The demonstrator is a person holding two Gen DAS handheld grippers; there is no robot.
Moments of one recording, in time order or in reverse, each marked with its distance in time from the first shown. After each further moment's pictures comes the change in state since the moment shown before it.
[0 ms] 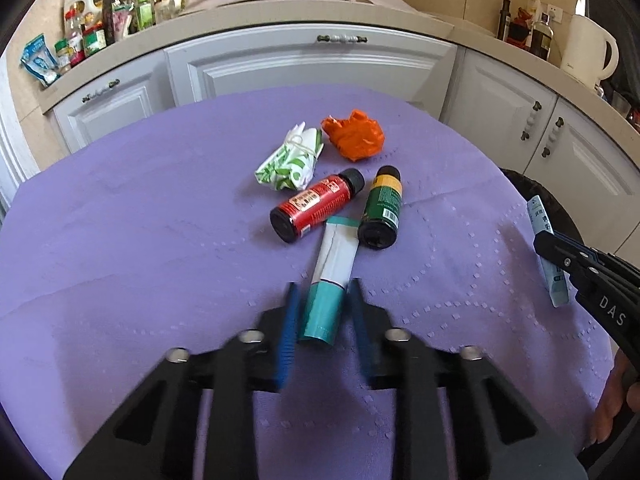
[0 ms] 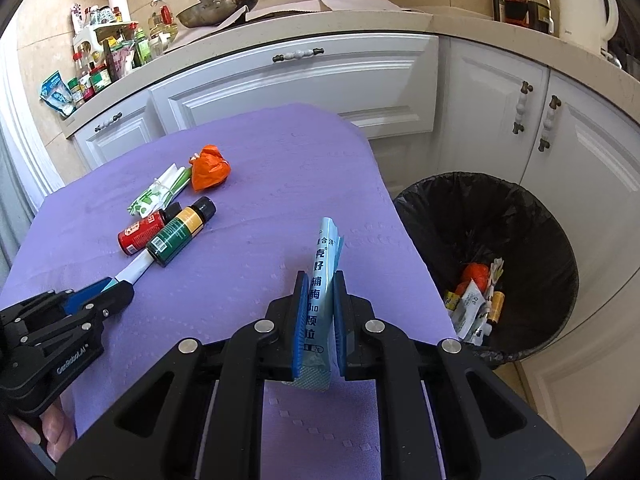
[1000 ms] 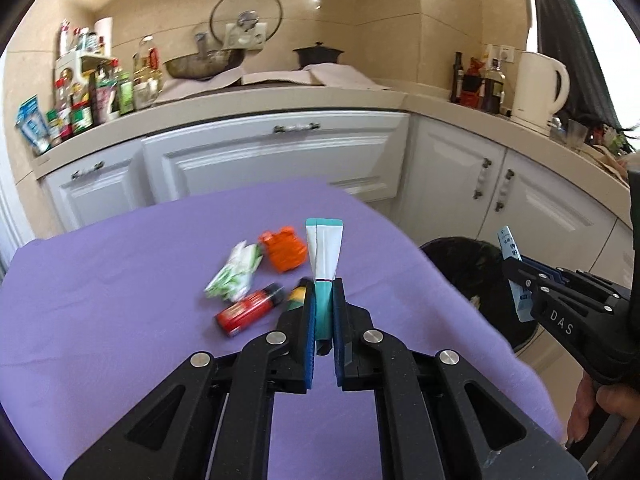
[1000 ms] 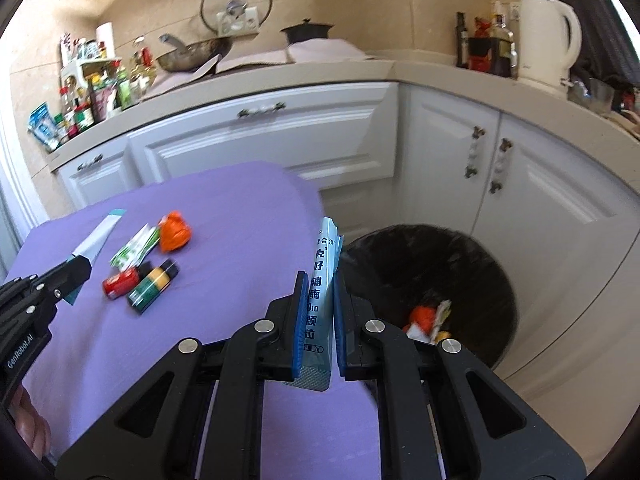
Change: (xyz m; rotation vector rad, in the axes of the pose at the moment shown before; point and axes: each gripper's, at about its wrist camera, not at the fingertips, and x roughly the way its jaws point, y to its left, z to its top) left arm -0.061 -0.056 0.038 0.068 -0.275 -0.067; right arm -0.050 -0.042 0.030 0.018 -0.163 -0.105
